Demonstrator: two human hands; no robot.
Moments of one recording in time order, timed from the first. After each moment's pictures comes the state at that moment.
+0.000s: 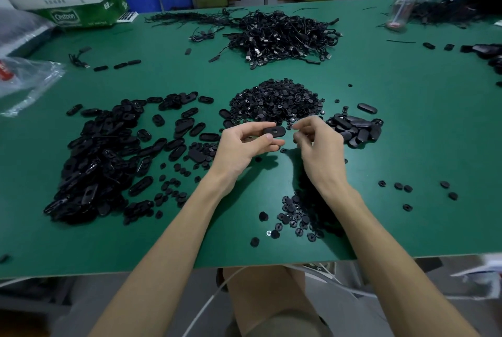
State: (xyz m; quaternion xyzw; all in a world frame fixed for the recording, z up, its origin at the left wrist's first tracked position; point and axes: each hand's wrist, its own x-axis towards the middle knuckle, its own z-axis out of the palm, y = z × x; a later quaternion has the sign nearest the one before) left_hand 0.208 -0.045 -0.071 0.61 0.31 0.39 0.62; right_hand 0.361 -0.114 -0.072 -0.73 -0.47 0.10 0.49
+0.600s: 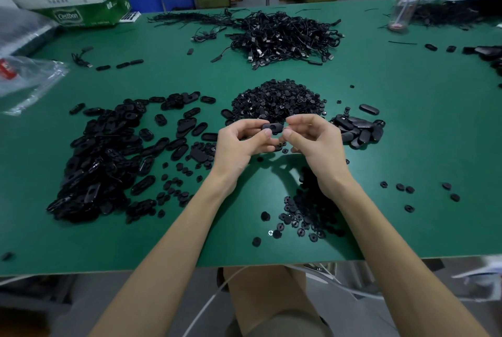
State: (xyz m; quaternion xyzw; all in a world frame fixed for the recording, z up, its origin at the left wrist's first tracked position) left_hand 0.206 -0.045 -0.070 0.57 0.32 0.45 0.61; right_hand 0.360 -0.118 -0.064 -0.57 -0.41 0.32 0.63
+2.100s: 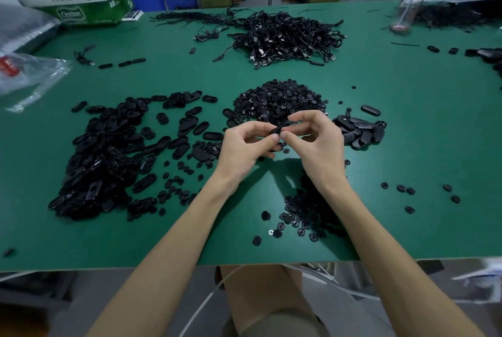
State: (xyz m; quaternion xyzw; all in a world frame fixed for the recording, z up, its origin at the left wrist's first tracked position) left_hand 0.208 -0.049 -0.071 0.62 0.33 0.42 0.57; right_hand 0.353 -0.119 -0.064 -0.62 -0.48 0.18 0.60
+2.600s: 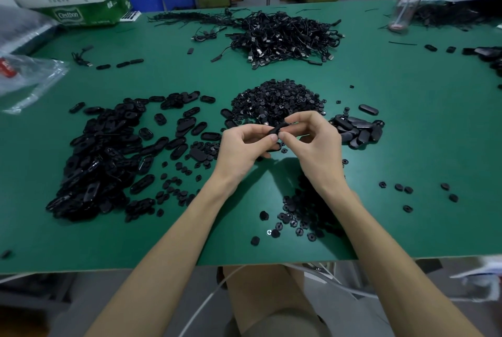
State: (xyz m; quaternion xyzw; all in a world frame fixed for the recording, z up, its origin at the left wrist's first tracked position) left_hand 0.209 -0.050 -0.071 0.63 0.33 0.42 0.57; right_hand 0.352 -0.121 -0.062 -0.63 -0.49 0.15 0.58
